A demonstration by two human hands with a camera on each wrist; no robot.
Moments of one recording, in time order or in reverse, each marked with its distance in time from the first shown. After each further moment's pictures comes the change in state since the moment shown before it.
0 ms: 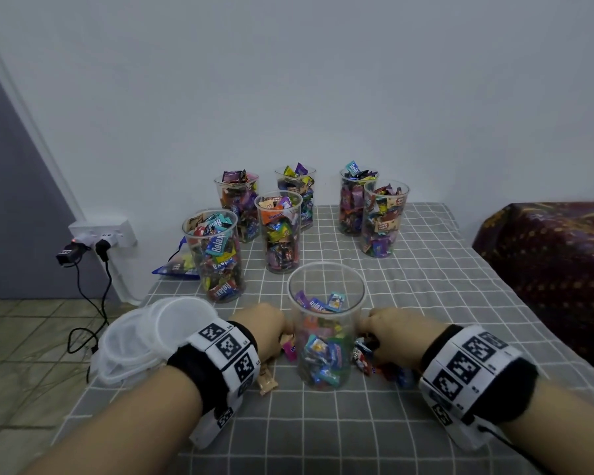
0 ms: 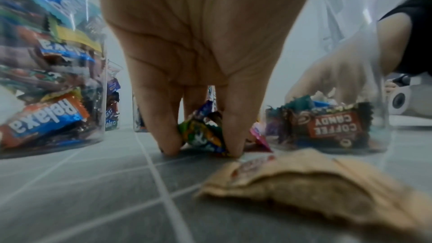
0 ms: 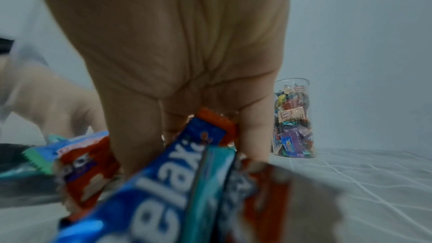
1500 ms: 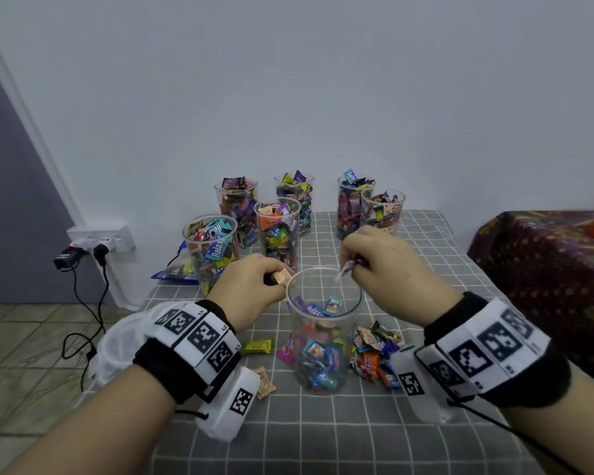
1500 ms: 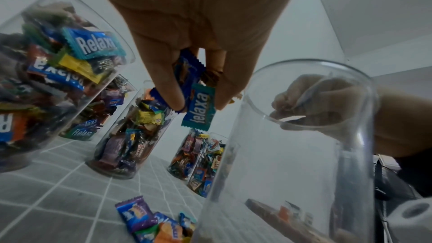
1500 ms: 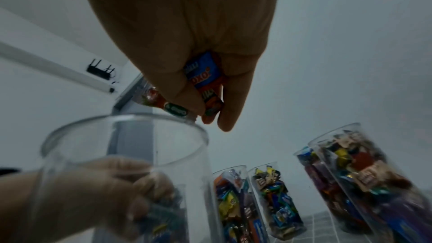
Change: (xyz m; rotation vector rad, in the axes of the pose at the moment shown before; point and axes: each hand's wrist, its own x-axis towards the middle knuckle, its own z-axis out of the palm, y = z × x) left_hand -0.026 -0.014 -0.040 -0.655 0.623 0.086; right_hand -0.042 -0.023 -0.076 0.360 0.814 -0.195
